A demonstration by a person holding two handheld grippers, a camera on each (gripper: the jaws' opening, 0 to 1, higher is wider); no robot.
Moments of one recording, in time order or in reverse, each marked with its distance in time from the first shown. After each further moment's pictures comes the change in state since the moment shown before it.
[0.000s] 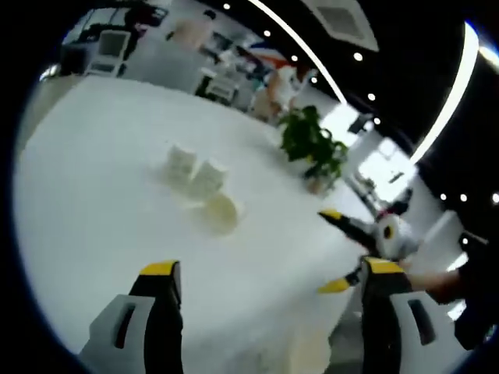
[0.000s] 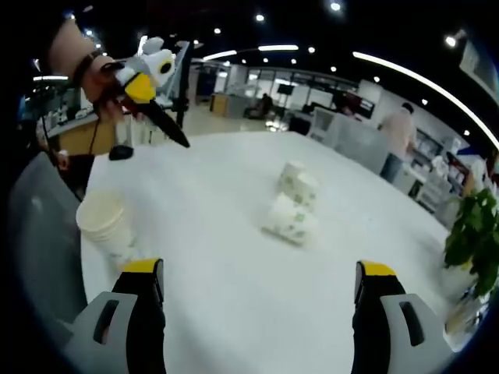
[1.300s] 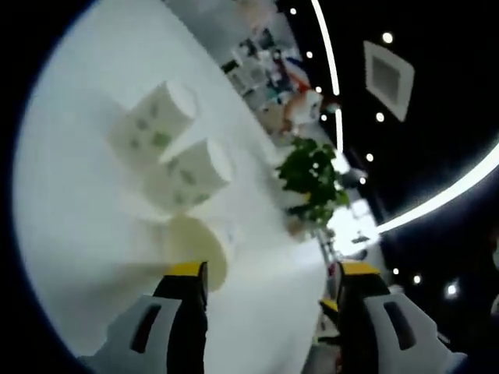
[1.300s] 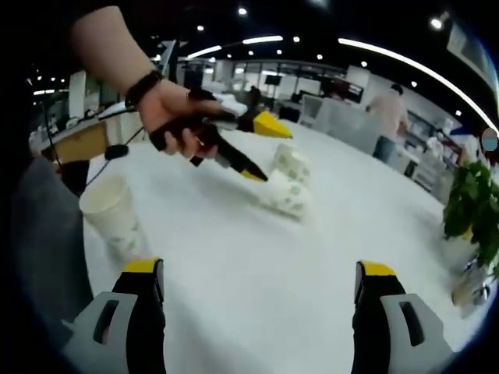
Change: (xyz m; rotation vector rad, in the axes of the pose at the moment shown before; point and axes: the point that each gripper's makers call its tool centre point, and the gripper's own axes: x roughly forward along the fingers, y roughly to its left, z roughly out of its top) left arm 0.137 0.018 0.026 -0.385 -0.081 -0.198; right arm -0.018 0.007 -0.030 0.067 0.056 -0.026
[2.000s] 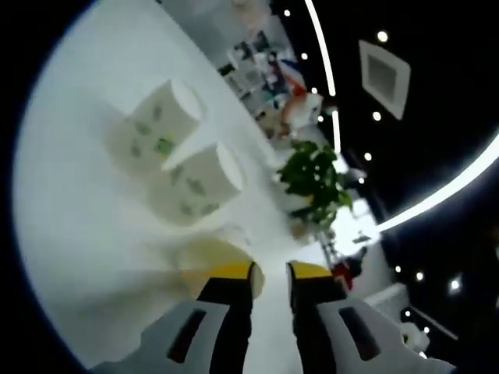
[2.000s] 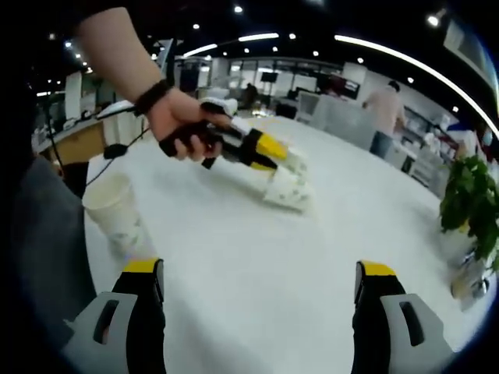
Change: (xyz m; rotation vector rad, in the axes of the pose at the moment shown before) left arm 0.008 0.009 0.010 0.023 -0.022 -0.008; right arm -0.007 -0.001 -0.005 0.018 0.007 -0.020
